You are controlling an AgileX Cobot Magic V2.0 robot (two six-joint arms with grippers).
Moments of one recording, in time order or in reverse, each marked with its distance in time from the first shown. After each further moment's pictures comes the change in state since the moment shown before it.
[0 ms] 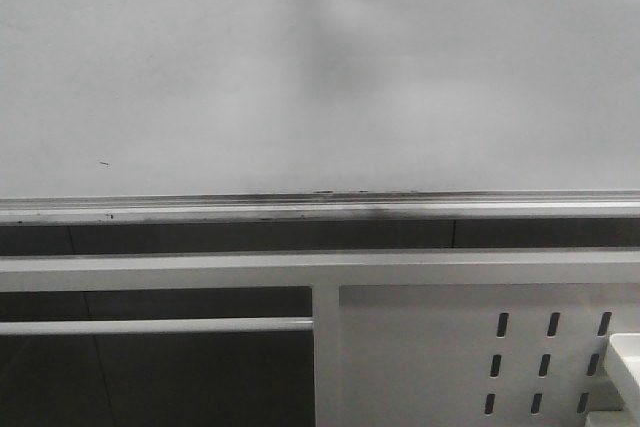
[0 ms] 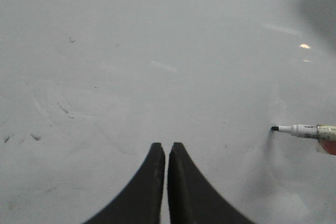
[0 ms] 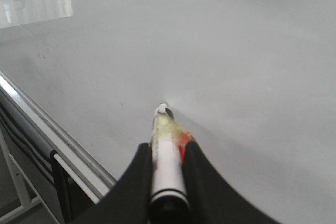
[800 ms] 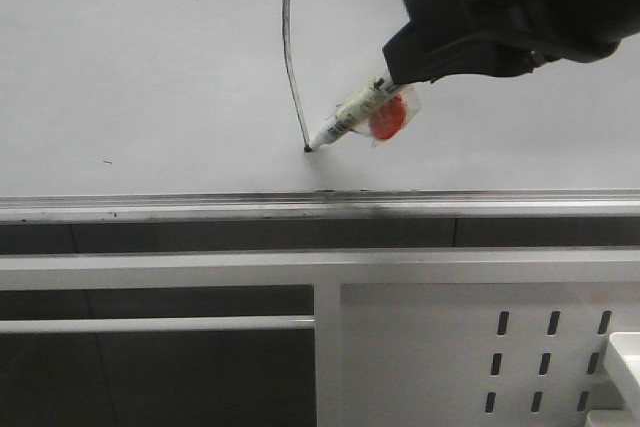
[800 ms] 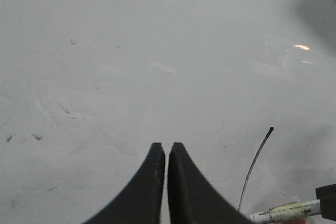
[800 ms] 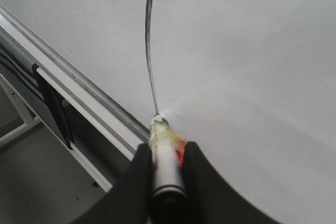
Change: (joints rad) left arm 0.000 0.000 0.000 -0.001 -0.003 -0.002; right arm -0.030 0.215 -0.006 0.001 0.086 0.002
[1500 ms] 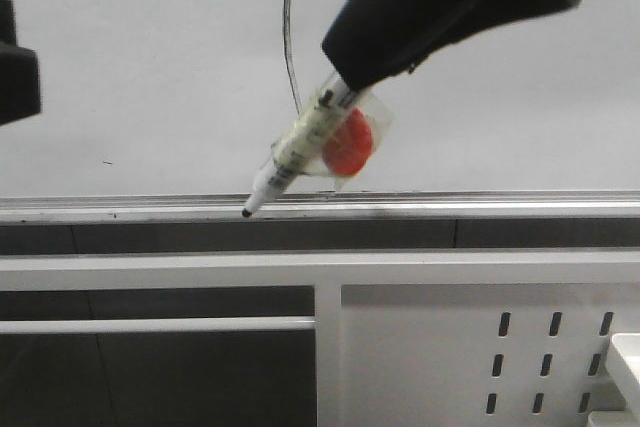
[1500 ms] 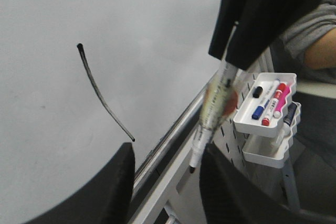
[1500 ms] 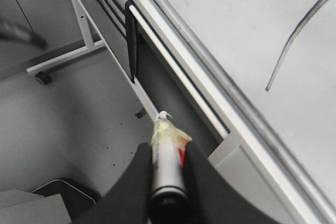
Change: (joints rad) left arm 0.000 0.168 -0.134 0.980 0.167 -0.152; right arm 0.304 -0.078 -0.217 0.002 0.525 -0.025
